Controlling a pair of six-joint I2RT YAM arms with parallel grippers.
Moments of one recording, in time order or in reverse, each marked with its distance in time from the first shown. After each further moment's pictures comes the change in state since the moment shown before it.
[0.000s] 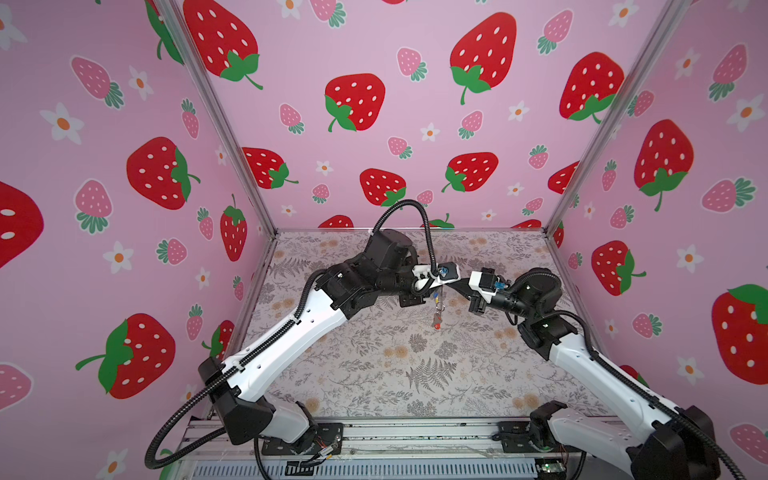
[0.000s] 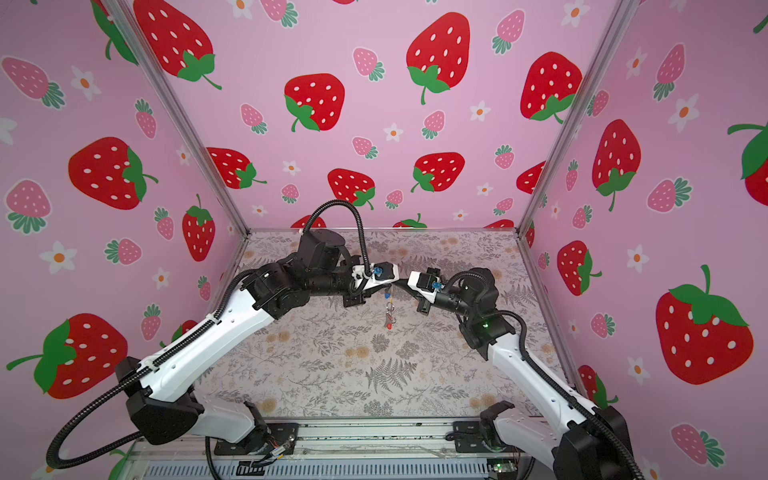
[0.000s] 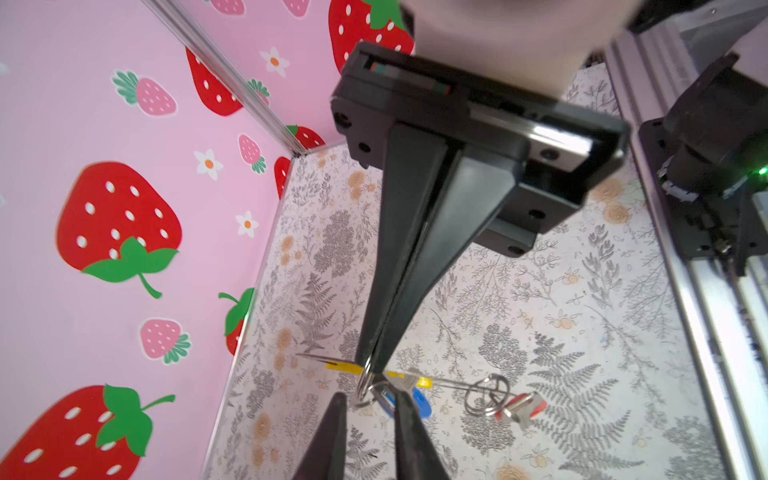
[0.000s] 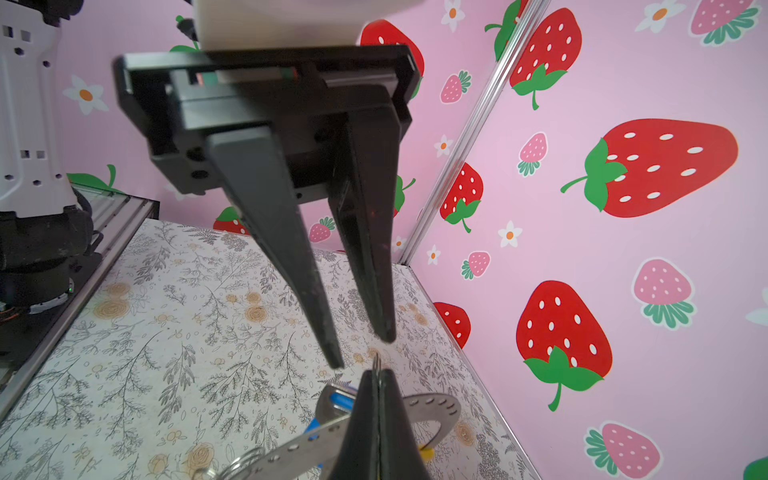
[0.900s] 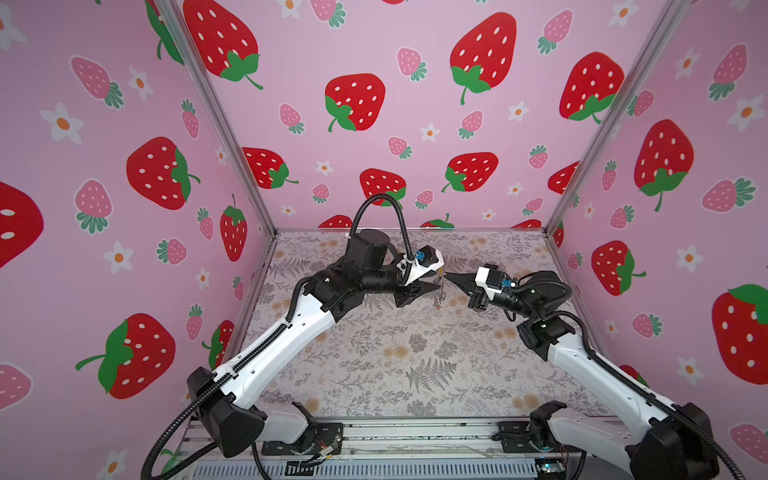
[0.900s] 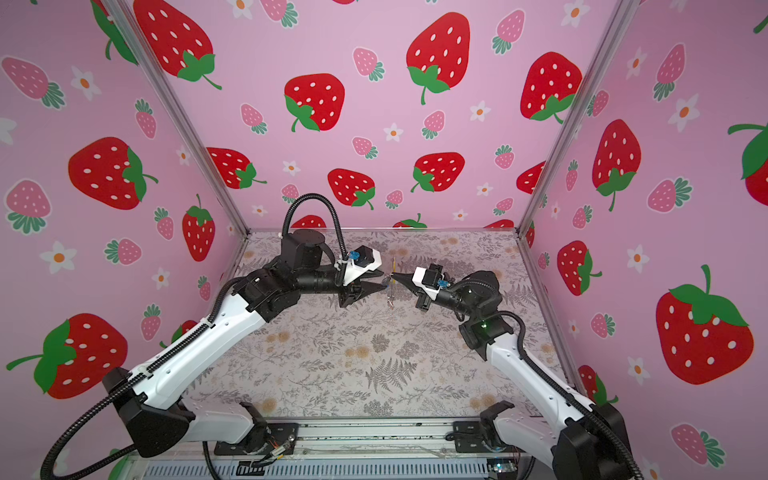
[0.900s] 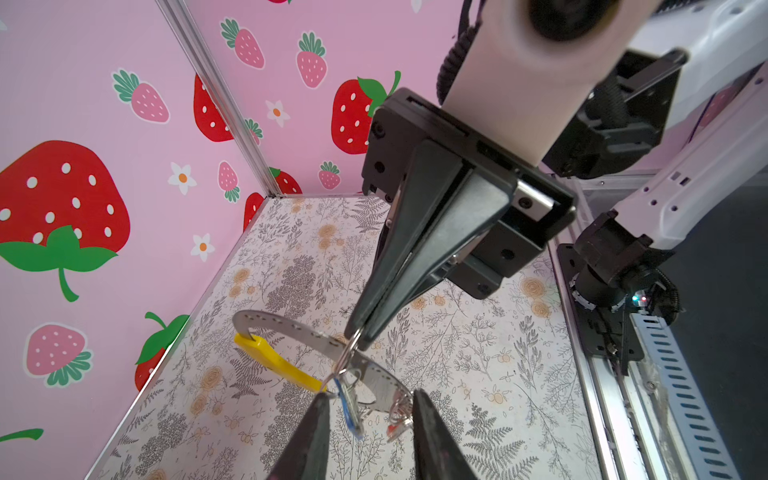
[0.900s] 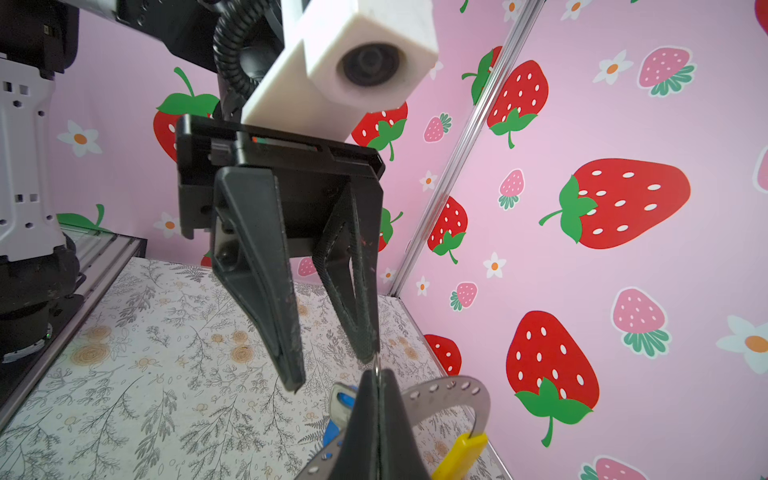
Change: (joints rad) left arm 0.104 -0.052 -0.142 0.192 0.280 -0.248; right arm 0.000 0.011 -0.010 0.167 0.013 0.095
